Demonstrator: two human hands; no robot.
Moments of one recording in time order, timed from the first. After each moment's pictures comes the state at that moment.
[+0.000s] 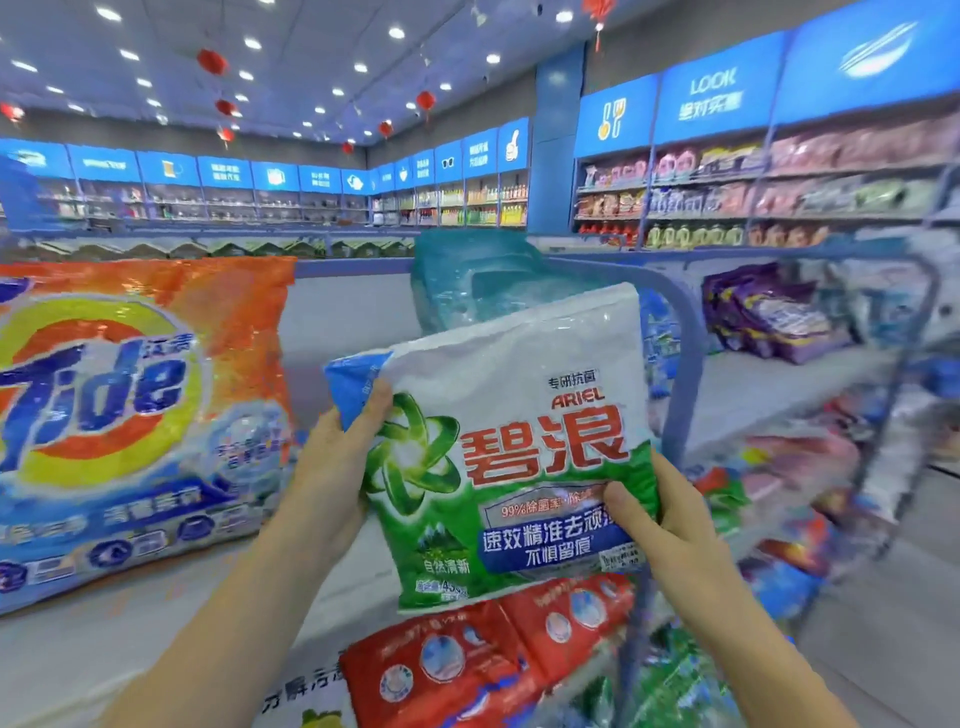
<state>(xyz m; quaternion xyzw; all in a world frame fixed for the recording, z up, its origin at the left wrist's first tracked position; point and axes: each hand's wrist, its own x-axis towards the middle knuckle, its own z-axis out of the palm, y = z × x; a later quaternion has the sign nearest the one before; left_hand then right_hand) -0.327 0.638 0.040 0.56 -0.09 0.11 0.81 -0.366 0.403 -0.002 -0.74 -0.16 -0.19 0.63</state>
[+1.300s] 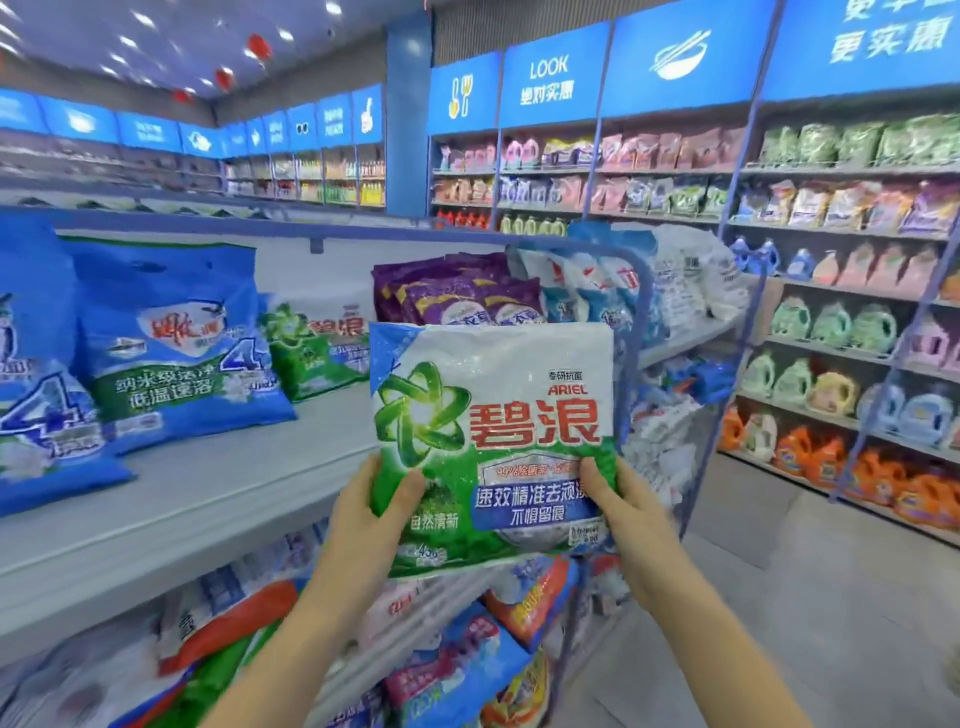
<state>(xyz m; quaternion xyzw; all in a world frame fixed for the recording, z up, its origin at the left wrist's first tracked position) -0.082 -0.018 -0.042 0.71 -0.11 0.09 0.69 -0.114 -0.232 -0.028 -0.68 -0.03 -0.15 0.72</state>
